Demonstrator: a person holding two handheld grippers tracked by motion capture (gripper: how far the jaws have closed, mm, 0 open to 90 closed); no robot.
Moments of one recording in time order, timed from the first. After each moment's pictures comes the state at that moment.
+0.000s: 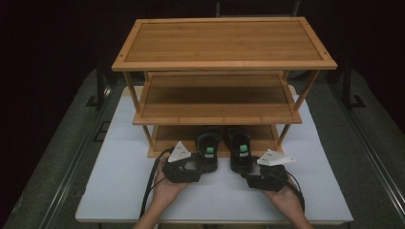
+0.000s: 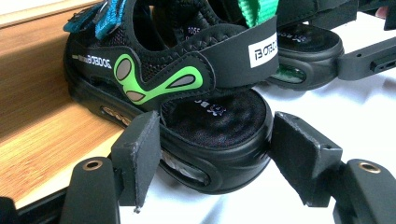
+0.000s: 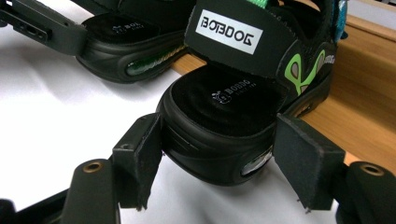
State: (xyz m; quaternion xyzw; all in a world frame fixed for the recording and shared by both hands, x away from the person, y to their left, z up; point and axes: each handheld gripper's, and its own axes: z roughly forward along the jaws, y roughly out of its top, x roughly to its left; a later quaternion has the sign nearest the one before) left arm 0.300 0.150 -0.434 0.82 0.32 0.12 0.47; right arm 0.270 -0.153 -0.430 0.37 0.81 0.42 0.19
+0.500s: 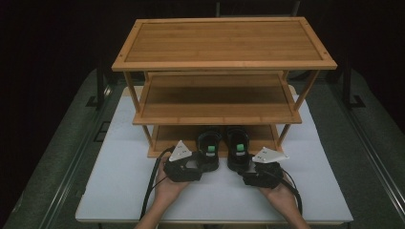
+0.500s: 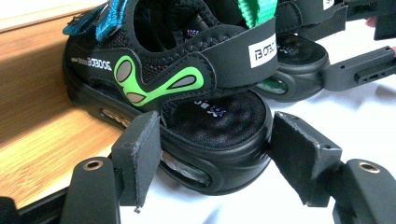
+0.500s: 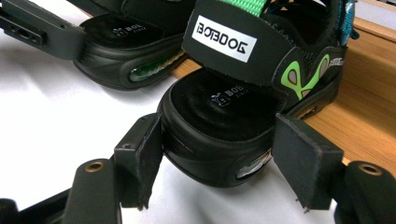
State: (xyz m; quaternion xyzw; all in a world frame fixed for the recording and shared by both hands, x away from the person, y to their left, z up) left arm 0.304 0.146 -0.436 0.81 0.32 0.12 0.47; right arm 0.278 -0.143 -0.433 0.37 0.81 0.41 0.19
